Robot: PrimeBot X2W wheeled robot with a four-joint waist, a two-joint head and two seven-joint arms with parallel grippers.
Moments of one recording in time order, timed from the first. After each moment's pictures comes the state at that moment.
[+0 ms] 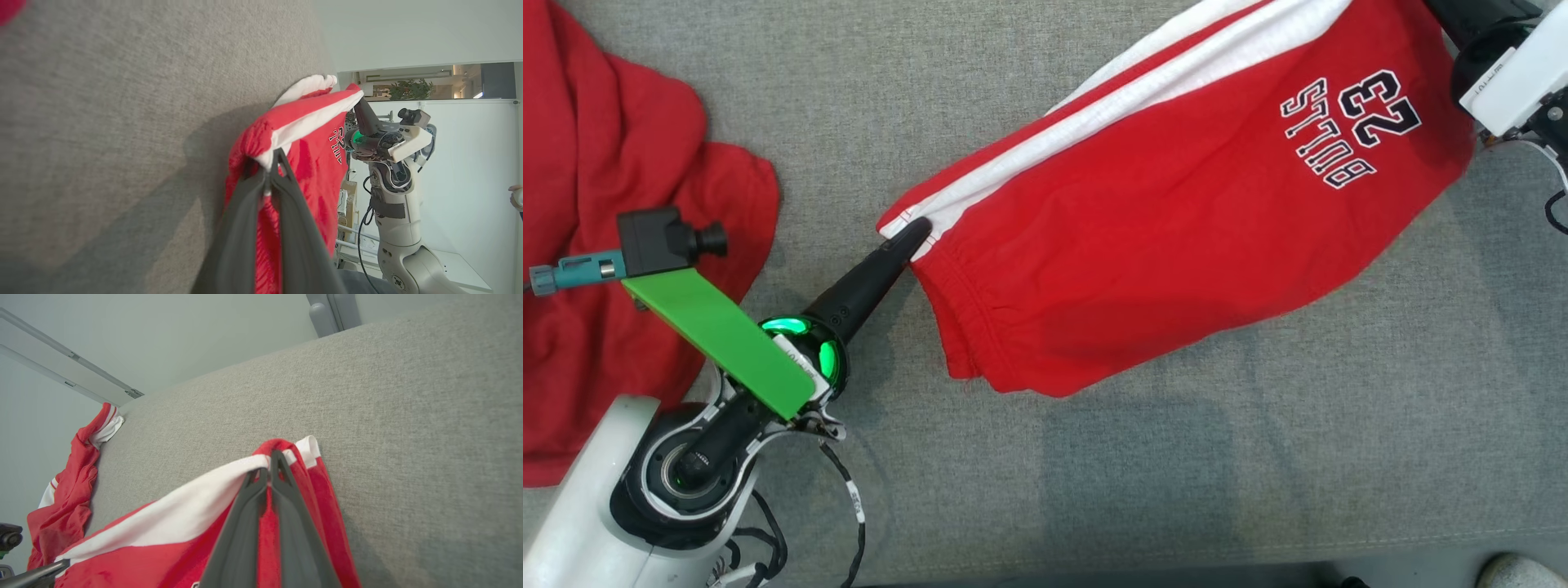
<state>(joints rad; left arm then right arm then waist) -0.35 0.37 -0.42 -0.28 -1.62 0.12 0.30 -0.82 -0.63 0.57 0.12 1.19 0.01 0.25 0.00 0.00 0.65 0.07</state>
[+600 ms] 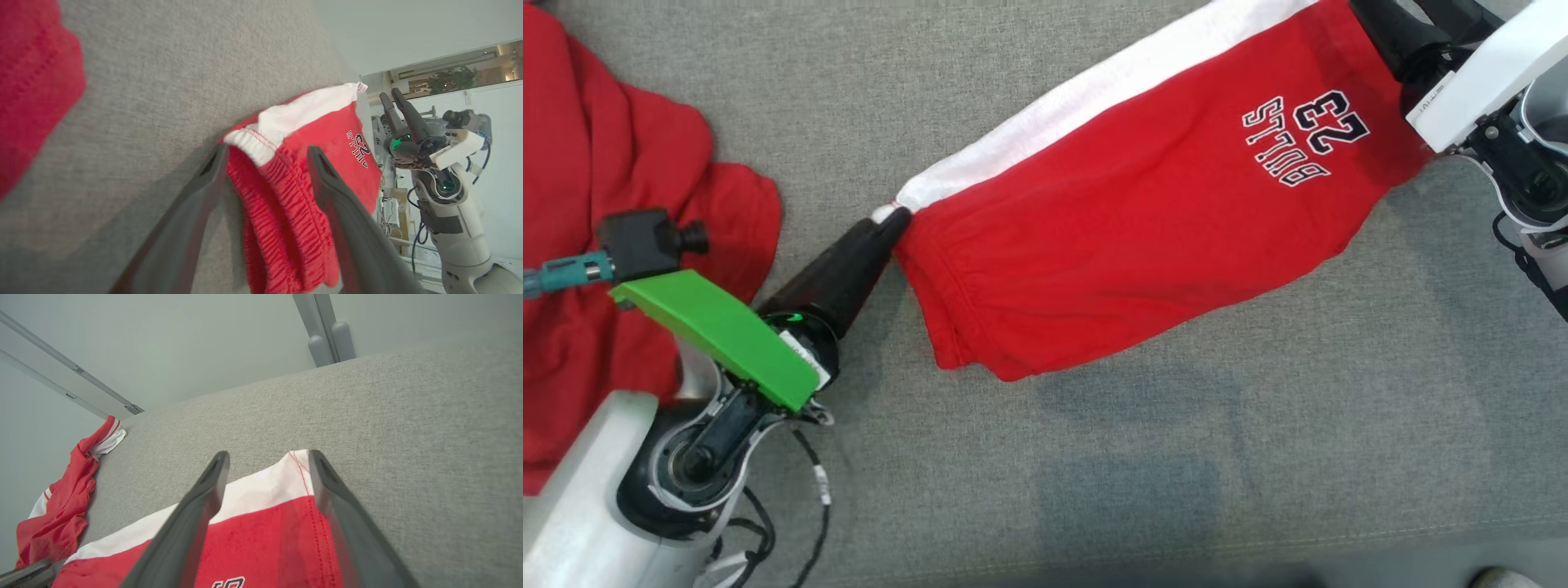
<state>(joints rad) -0.38 0.38 -0.45 -0.20 -1.48 0.12 0.24 -0.85 -0.54 0.62 0.26 1.12 0.07 0.13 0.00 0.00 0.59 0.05</state>
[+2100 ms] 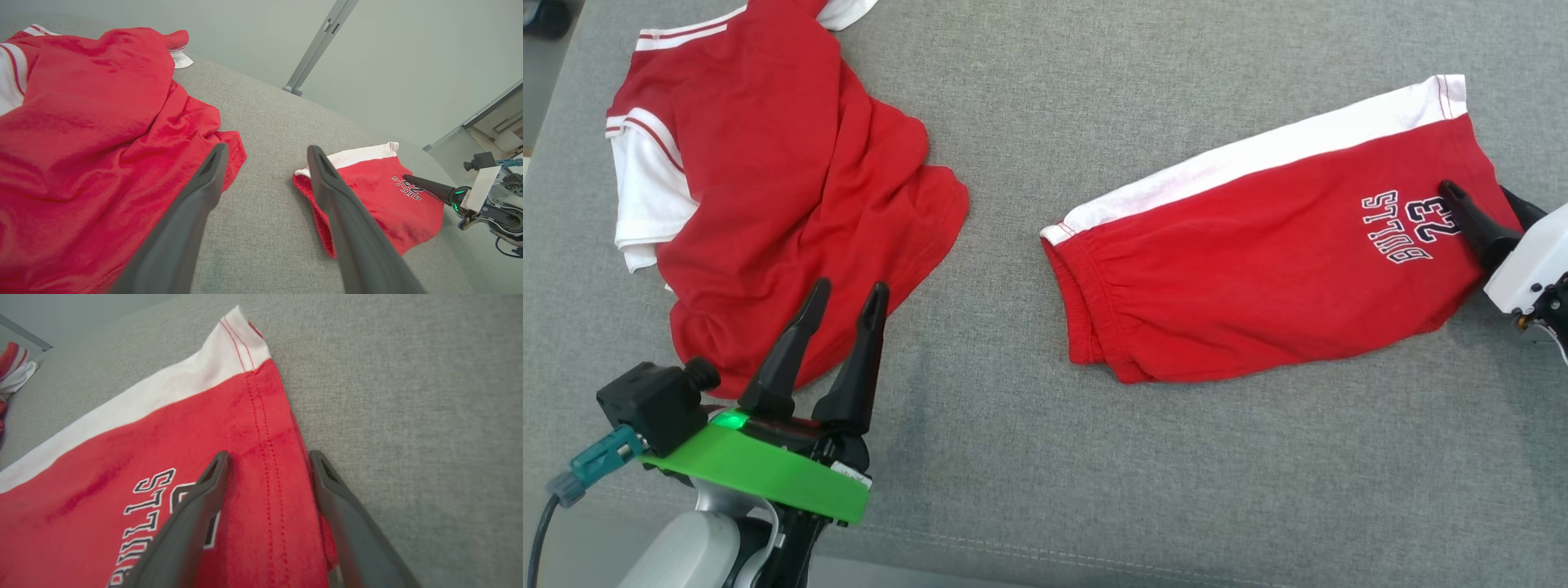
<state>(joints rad) -0.16 0.39 -0.50 -0.24 -0.96 0.12 -0.19 -0.56 -0.67 0.63 0.49 1.10 0.01 0.09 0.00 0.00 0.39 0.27</state>
